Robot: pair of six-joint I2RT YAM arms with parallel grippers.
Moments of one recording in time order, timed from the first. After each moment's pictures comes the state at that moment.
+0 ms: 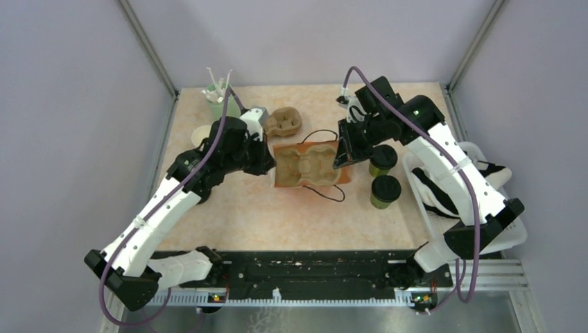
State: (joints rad) left arm -0.62 1.12 1.31 -0.81 0.08 -0.36; right arm 0.65 1.51 1.86 -1.33 -0.34 0.43
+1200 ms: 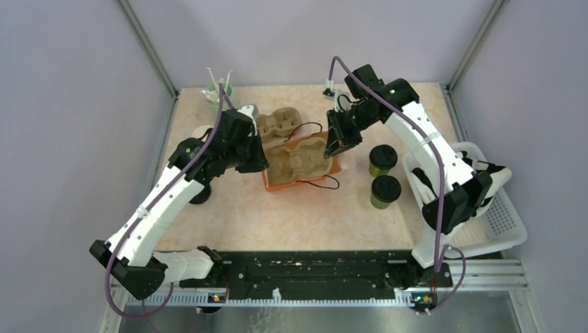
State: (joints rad) left arm -0.62 1.20 1.45 -1.03 -0.05 -0.58; right arm 0.56 1.72 1.97 -1.33 -0.52 0.25
